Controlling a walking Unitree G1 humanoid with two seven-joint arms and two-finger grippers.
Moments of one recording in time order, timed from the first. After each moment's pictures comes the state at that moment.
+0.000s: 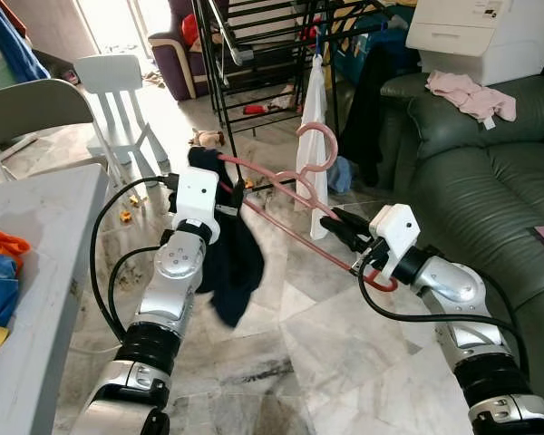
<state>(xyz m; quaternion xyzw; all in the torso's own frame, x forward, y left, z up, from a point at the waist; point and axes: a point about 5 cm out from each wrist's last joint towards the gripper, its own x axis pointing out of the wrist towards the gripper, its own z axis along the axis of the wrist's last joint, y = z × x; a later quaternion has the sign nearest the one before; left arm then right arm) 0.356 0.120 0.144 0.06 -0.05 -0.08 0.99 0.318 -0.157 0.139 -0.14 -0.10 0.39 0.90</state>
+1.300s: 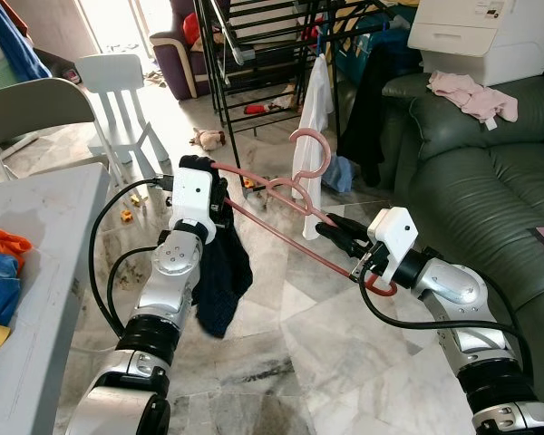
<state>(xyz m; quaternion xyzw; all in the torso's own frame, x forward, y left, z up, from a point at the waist) 0.364 0.128 0.139 0.05 -0.04 -0.06 1.00 0.312 -0.155 0.140 -0.14 -0.08 0.42 0.90</state>
